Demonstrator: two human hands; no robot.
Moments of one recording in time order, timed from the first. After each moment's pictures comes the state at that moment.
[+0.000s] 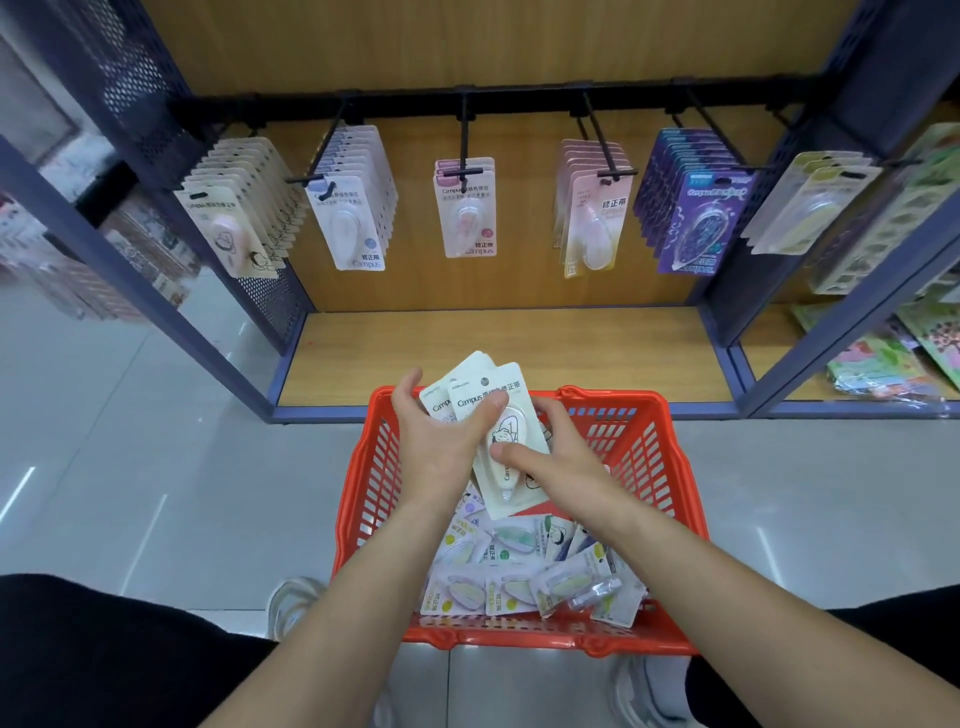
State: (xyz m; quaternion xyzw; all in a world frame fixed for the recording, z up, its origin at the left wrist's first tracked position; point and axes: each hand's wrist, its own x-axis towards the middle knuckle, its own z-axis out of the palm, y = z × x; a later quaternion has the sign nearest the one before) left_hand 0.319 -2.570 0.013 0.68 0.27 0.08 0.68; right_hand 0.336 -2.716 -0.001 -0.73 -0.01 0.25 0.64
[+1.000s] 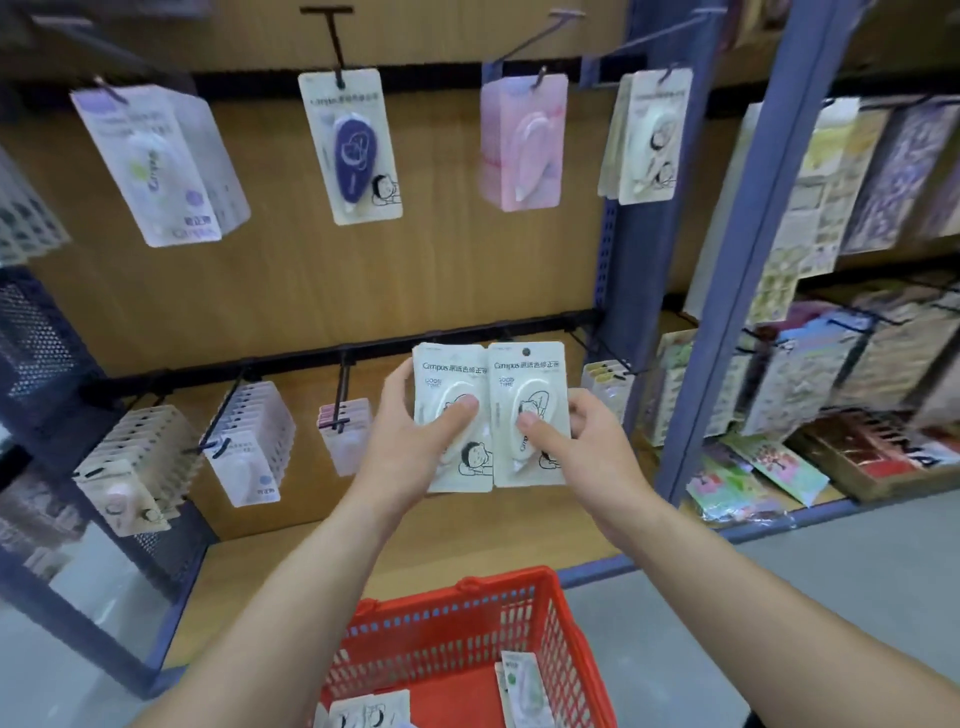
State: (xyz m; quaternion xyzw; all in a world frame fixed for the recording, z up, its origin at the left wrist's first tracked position) left_hand 0.414 -2.650 0.207 0.74 0.00 0.06 0.67; right_hand 0.402 -2.836 0.188 -0.71 0.00 -0.06 0.70
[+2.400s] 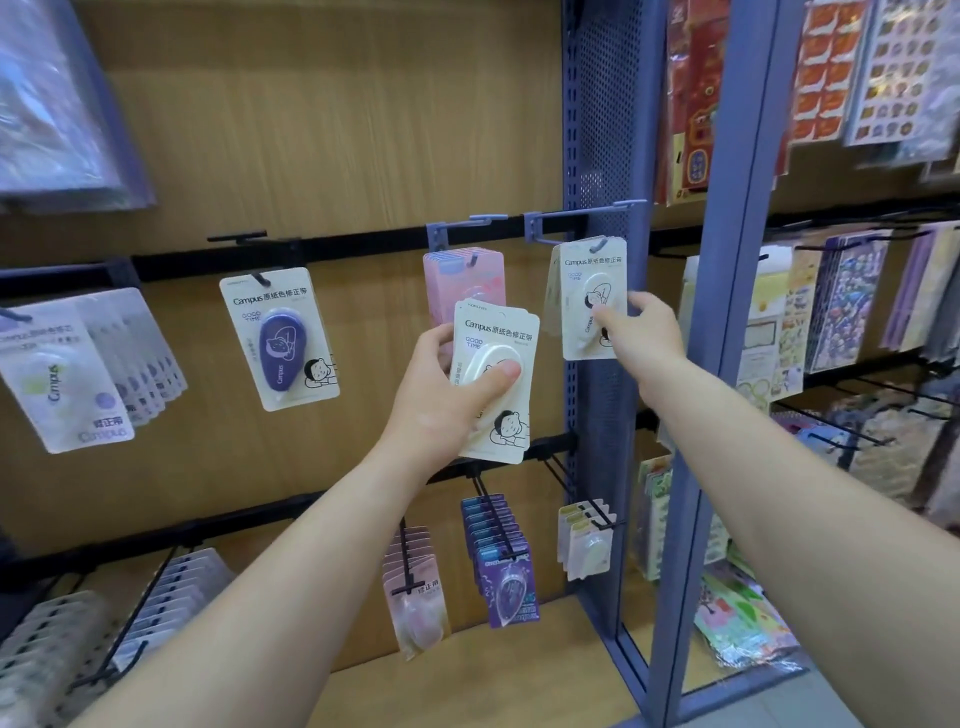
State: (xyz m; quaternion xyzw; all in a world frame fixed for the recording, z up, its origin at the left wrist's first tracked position) left_hand 0.537 -2.741 0.364 0.75 -0.14 0.11 0.63; right_hand 0.595 -2.960 0.376 -0.73 0.10 -0.28 0.62
